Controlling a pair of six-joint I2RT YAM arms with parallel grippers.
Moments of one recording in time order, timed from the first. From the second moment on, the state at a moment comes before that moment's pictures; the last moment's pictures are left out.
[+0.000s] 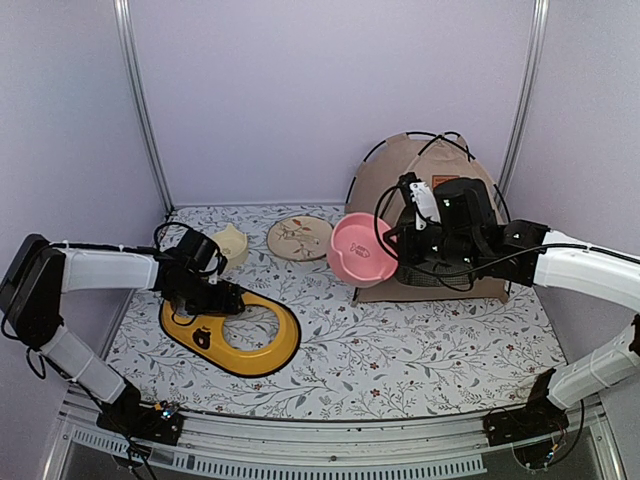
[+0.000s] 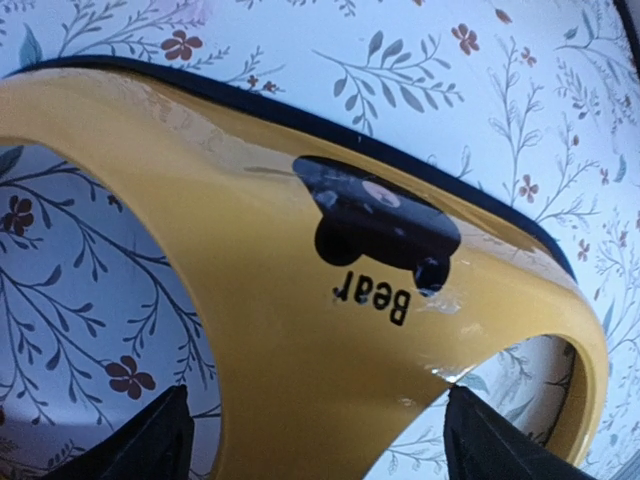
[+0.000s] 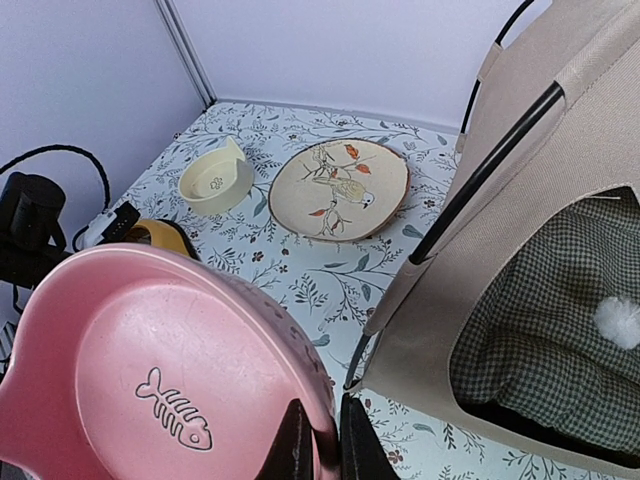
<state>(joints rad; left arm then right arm) -0.45 1.51 0.77 -0.37 0.07 -0.42 0.87 1.31 1.09 -0.25 0.21 0.35</state>
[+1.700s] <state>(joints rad) -0.64 1.60 0.82 -0.13 0.23 -0.71 0.87 1.67 1.31 -0.30 0.03 0.35</state>
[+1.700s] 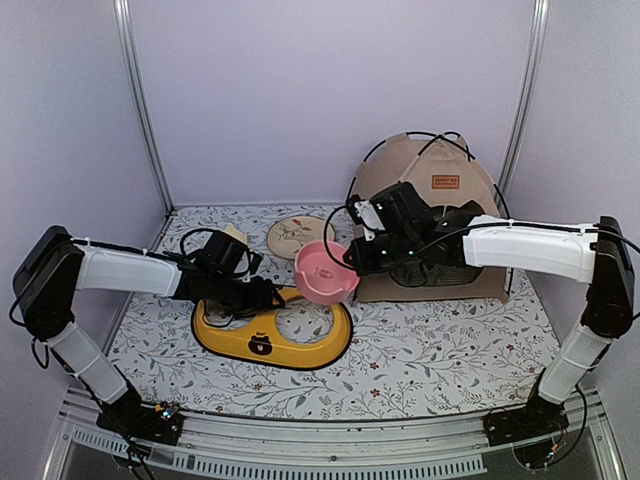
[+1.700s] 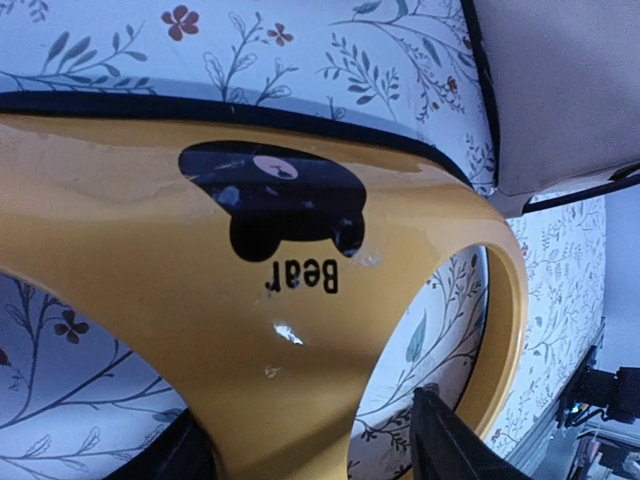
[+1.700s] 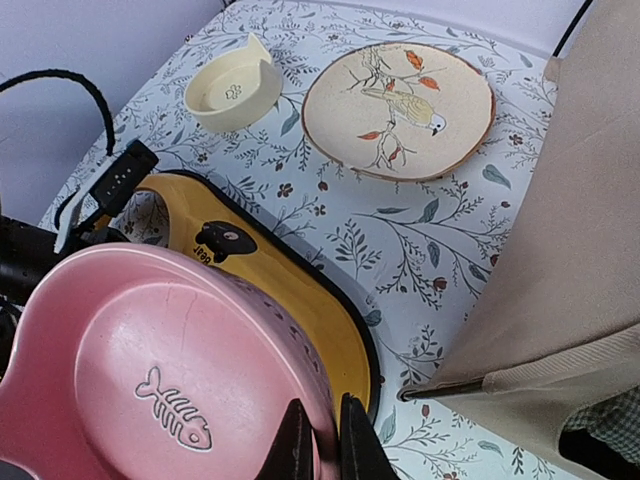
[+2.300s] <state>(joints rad) -0.69 1.48 0.70 -0.07 0.17 -0.84 0.91 1.87 1.40 -0.38 0.01 0.35</state>
